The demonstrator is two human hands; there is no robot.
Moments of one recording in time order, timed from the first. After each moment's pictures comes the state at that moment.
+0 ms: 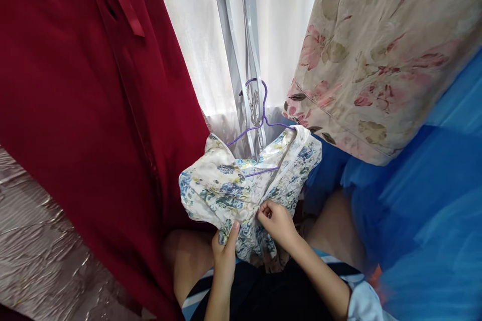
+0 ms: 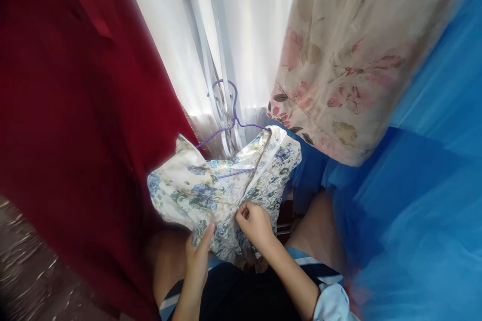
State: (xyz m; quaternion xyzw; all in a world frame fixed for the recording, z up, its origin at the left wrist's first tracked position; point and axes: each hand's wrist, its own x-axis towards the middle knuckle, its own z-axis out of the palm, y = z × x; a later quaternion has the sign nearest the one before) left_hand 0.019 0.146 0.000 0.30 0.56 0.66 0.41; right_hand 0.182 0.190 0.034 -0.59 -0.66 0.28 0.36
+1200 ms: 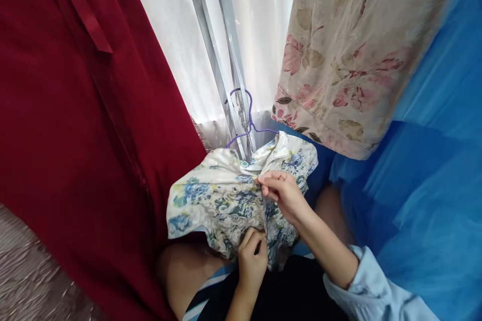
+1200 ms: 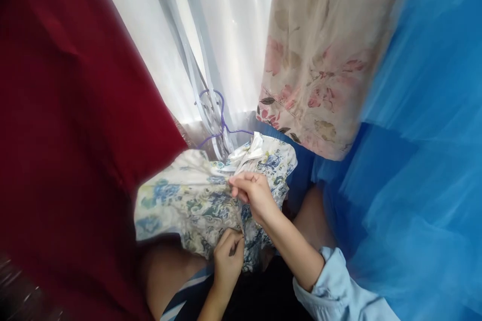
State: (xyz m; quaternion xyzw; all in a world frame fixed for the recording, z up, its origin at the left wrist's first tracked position) left_hand 0.063 0.139 -0.027 0.71 0.44 0.51 0.17; right_hand 0.197 0.196 0.159 -0.32 -0.42 0.60 0.60
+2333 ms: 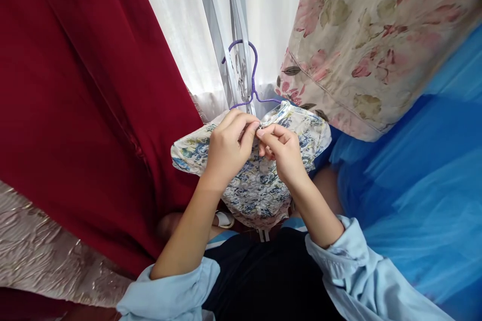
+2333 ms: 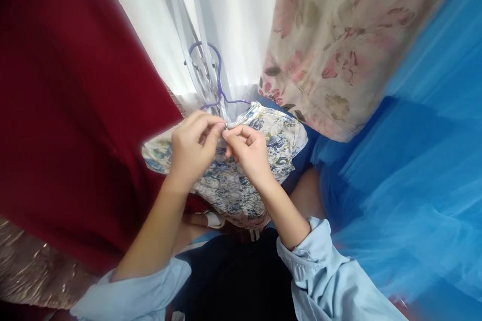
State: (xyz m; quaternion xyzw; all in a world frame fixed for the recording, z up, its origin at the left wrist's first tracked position) left_hand 0.060 0.228 0.221 0.80 0.31 0.52 -0.04; right_hand 0.197 0.213 0.187 -0.29 -0.52 0.45 0.67
